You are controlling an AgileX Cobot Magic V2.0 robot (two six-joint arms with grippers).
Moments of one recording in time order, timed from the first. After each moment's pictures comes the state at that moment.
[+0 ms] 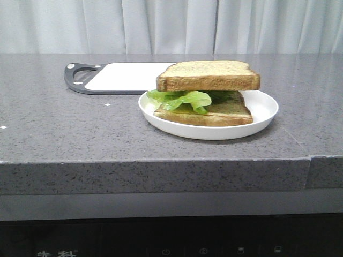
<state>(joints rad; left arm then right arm) -0.04 0.00 0.00 -0.07 0.20 -0.04 0.31 0.07 -0.29 0.19 0.34 -0.09</state>
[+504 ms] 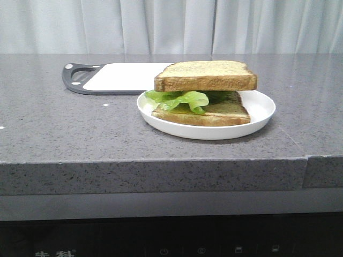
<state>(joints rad) -0.04 0.00 0.00 -0.07 0.19 -0.04 0.22 0.06 -0.20 0.19 0.23 -0.07</state>
